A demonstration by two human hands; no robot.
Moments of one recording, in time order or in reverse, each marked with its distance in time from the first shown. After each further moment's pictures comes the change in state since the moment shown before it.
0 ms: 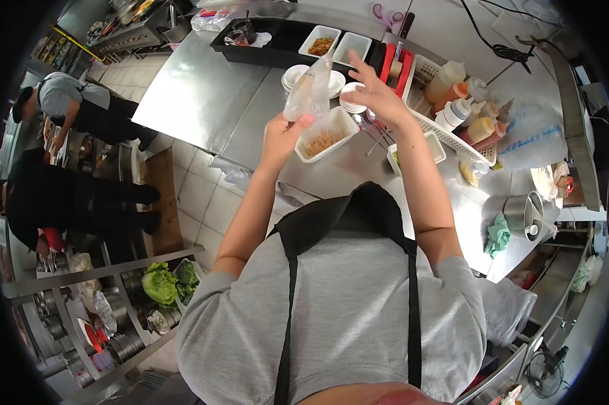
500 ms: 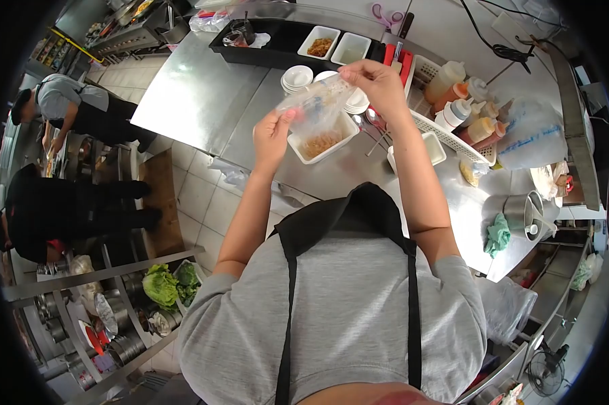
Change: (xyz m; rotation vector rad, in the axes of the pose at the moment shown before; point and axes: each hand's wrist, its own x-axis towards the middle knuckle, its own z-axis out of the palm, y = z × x) left_hand 0.002 0.002 -0.005 -0.030 0.170 0.165; right_hand 0.011 -0.016 0.000 0.191 0.294 0.043
